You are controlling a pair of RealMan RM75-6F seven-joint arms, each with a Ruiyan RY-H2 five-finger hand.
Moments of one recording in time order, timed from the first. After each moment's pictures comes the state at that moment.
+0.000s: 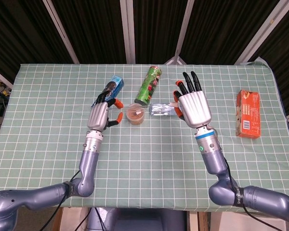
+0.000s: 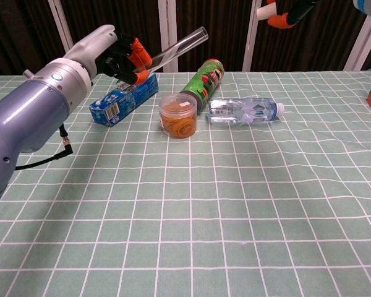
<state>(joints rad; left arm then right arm) -0.84 -1.86 -0.47 -1.33 0.96 1.19 0.19 0.79 -1.42 0.39 -1.67 -1.12 1.26 -0.70</state>
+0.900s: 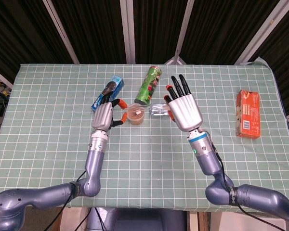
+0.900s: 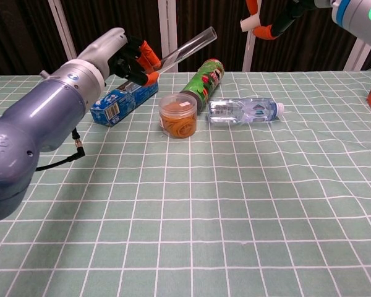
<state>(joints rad) -0.87 -1.91 -0.50 -1.31 0.90 1.20 0.23 0.83 -1.46 0.33 -1.61 -1.20 1.27 -0.72</state>
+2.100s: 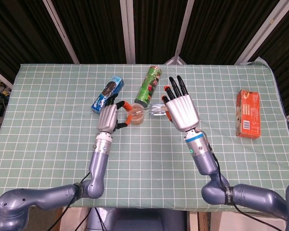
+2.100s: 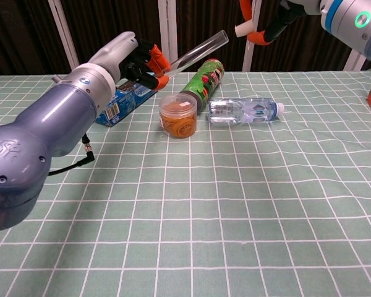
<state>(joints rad) -0.89 -1.94 -0.51 -1.31 0.90 1.20 0.24 0.85 -1.50 0.33 -1.60 -1.17 1.27 -0.74</state>
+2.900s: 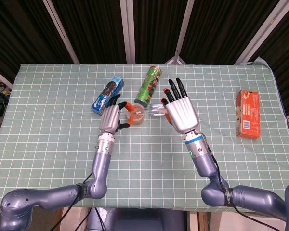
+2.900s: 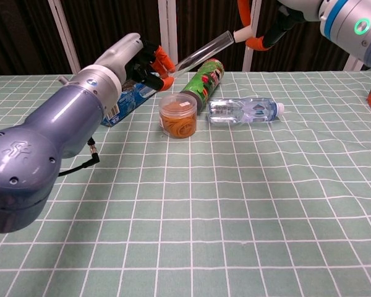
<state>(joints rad) -0.90 -1.97 -0.52 -1.30 0.89 1.20 0.25 0.84 -1.51 0.33 -1.60 -1.17 1.28 -0.73</state>
